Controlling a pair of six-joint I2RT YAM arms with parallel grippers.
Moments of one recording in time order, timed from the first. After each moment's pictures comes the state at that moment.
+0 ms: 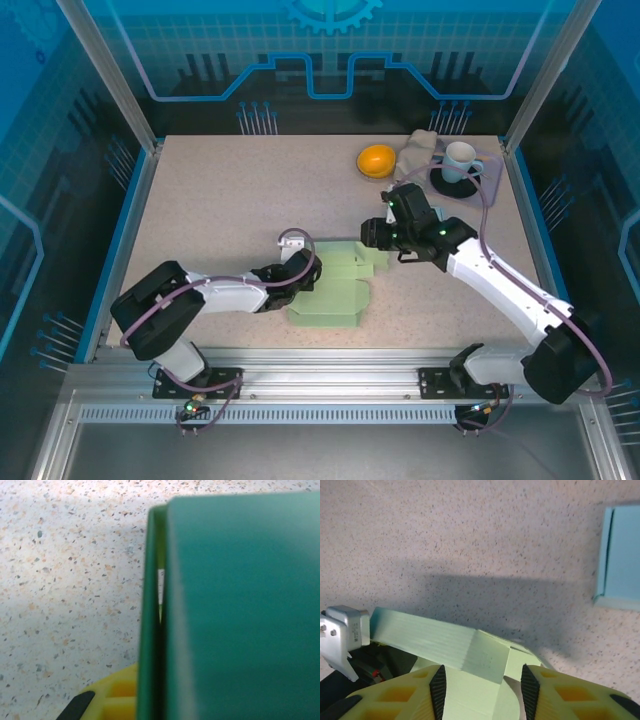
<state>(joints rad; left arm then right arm) -0.81 1.60 0.68 -0.01 -0.47 -0.72 0.56 1.29 1.08 -0.65 -0.03 0.58</state>
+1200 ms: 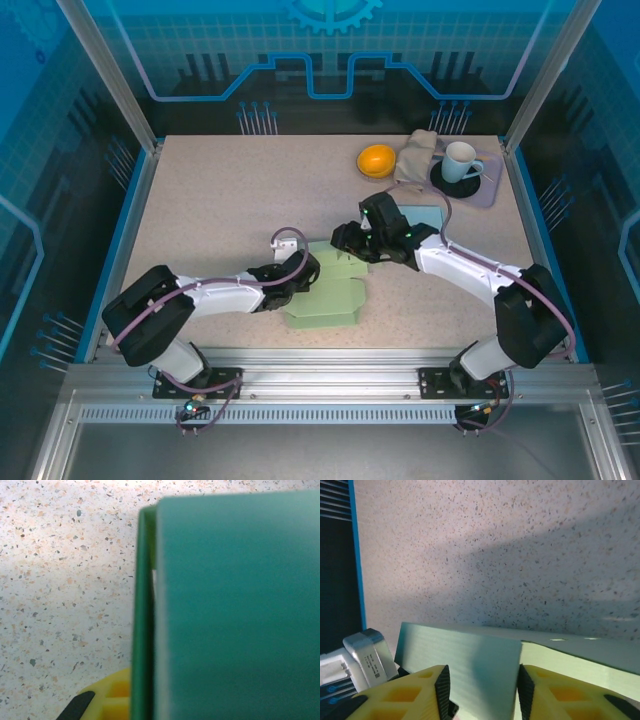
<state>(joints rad) -0.81 1.55 0.68 -0.13 -0.49 -0.81 0.61 1.50 0.96 -0.26 -0.27 0.95</state>
